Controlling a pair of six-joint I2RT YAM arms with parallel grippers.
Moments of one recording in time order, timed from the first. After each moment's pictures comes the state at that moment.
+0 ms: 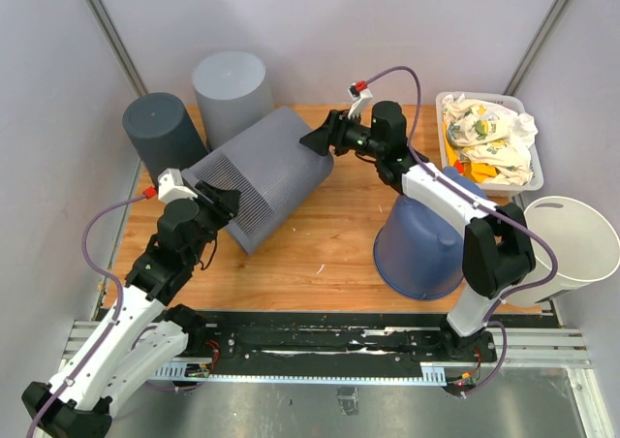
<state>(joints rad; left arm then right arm) -0.47 0.65 0.65 -0.28 -0.39 -0.85 0.50 1.71 1.32 0.28 -0.52 0.54</state>
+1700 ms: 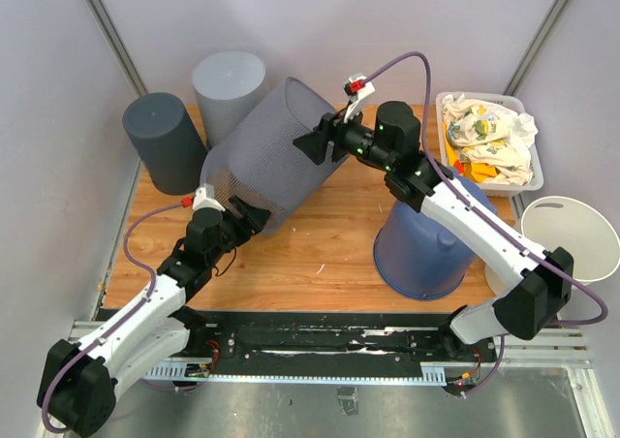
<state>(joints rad) -0.46 0.79 0.39 0.04 -0.13 -0.93 0.68 1.43 1.39 -0.01 -0.27 0.30</state>
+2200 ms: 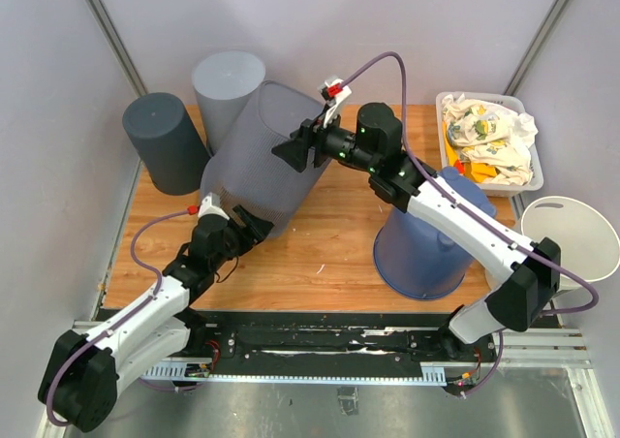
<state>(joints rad) -0.46 0.83 0.30 0.09 -0.08 -0.95 0.76 1.50 1.46 0.01 -0.33 0.30</state>
